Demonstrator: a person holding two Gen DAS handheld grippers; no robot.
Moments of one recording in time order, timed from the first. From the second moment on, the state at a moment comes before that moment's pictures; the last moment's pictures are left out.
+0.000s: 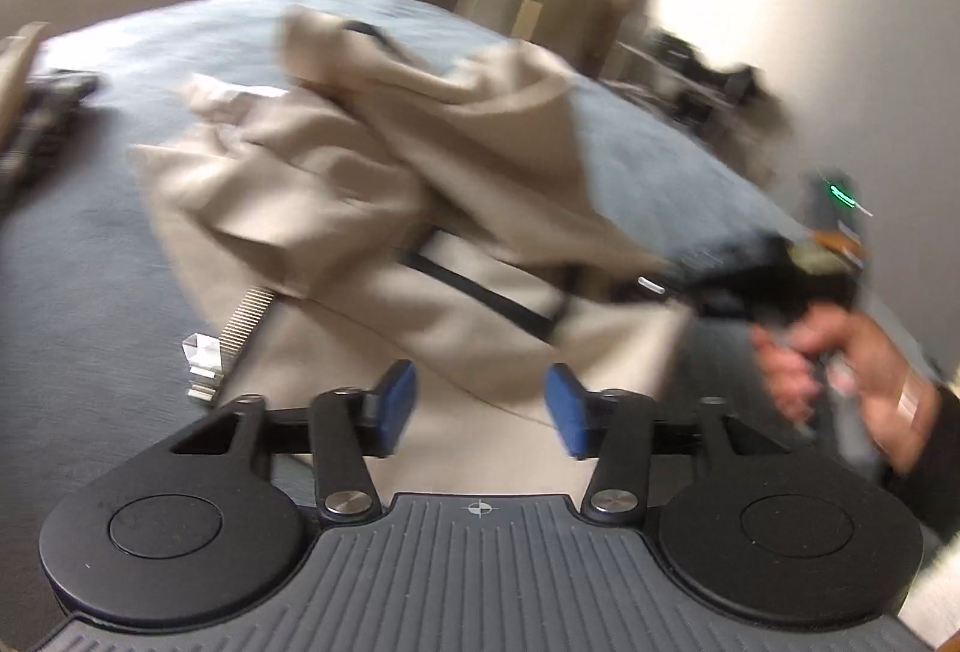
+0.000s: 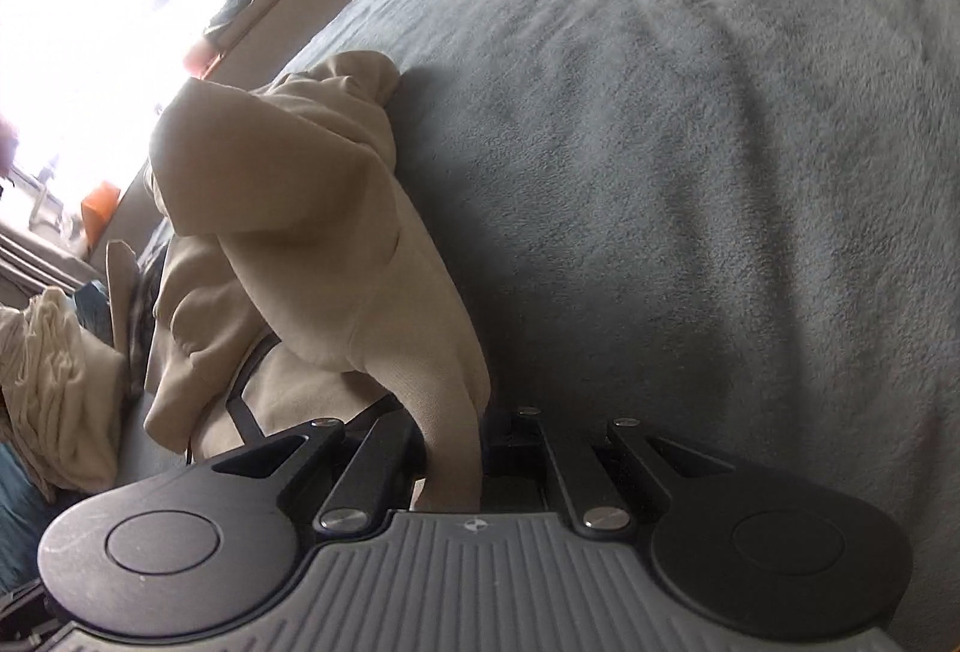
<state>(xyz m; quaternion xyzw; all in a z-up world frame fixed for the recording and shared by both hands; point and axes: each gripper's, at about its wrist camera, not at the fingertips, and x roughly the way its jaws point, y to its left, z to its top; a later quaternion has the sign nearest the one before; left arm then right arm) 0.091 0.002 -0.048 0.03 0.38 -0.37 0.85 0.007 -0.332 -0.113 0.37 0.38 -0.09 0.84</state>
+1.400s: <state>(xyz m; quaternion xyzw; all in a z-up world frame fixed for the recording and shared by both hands) 0.320 -0.068 -0.058 -0.02 0.40 -0.25 0.88 -0.020 -0.339 -0.071 0.12 0.36 -0.19 0.91</state>
